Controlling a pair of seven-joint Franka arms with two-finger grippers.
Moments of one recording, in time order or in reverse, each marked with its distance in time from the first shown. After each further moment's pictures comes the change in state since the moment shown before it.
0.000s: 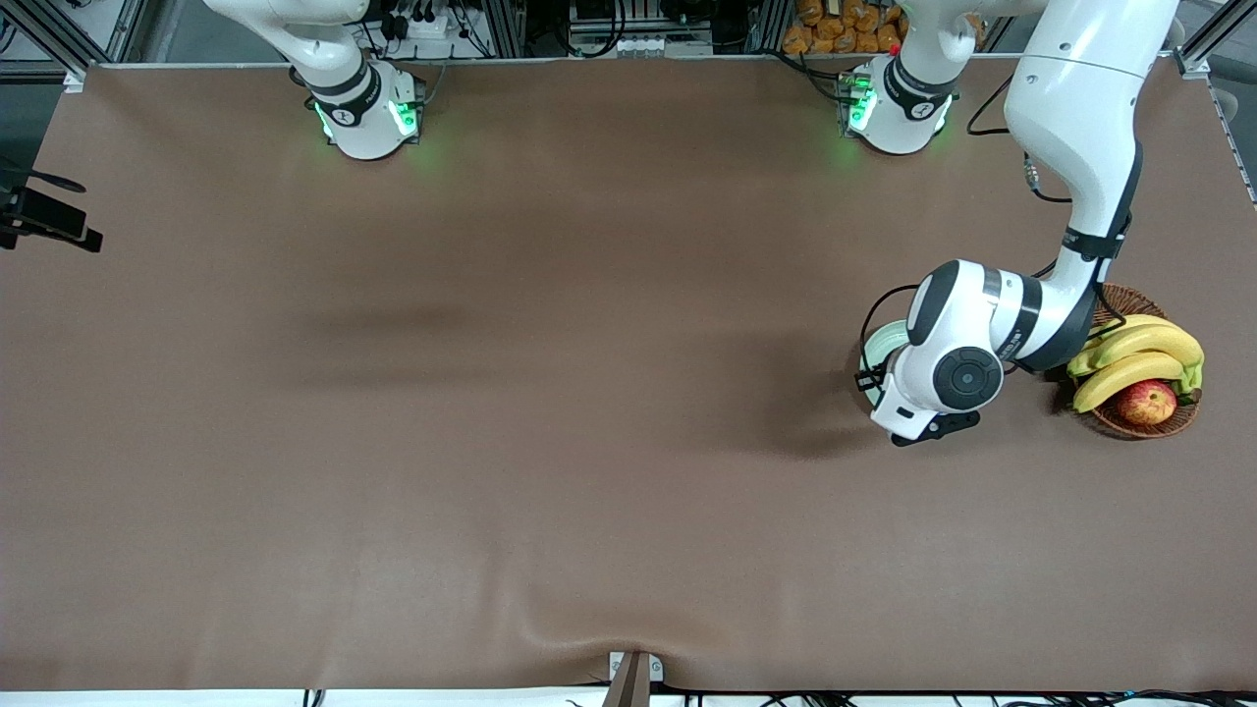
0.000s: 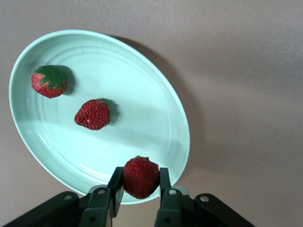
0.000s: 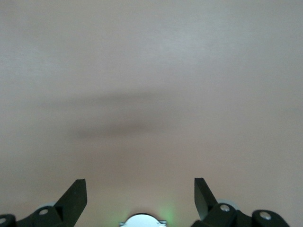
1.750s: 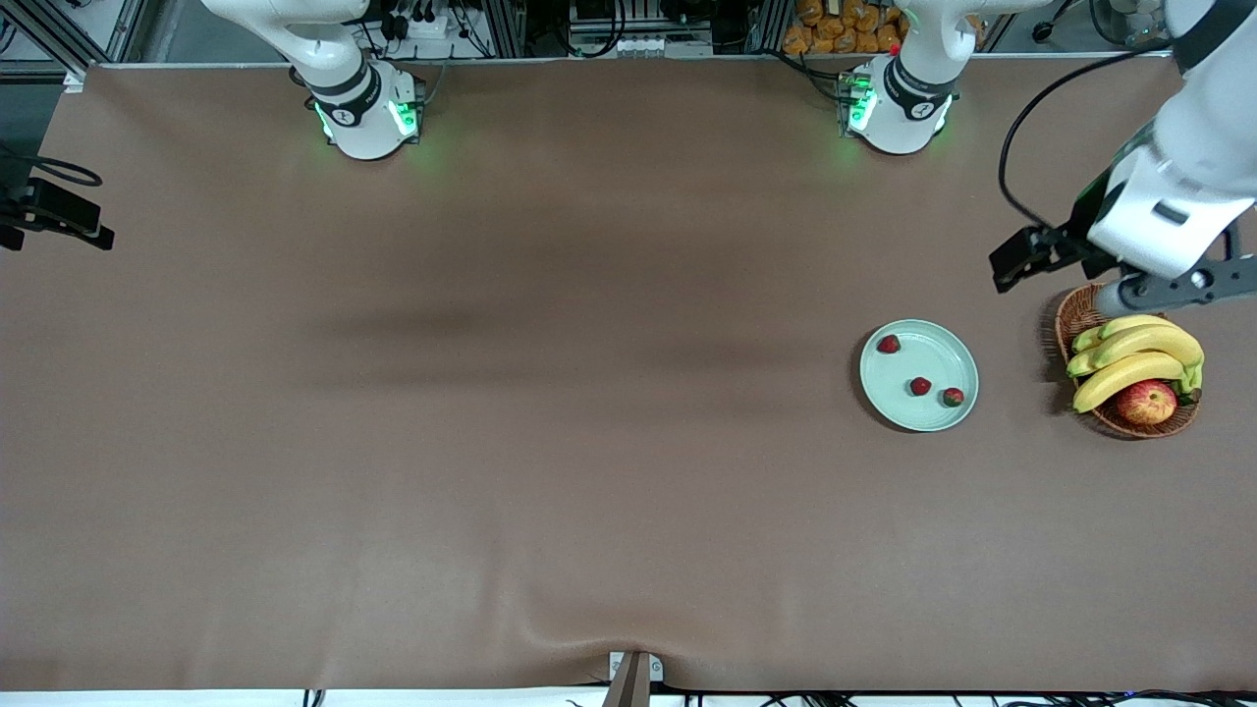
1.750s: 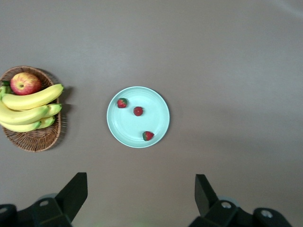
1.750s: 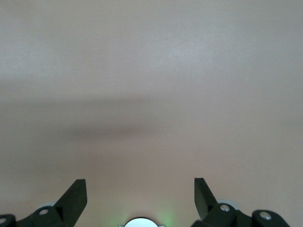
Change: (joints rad) left arm 0.101 -0.466 -0.038 0.365 -0.130 -0.470 0.300; right arm 0.051 -0.001 0.001 0.039 0.022 -0.017 0.000
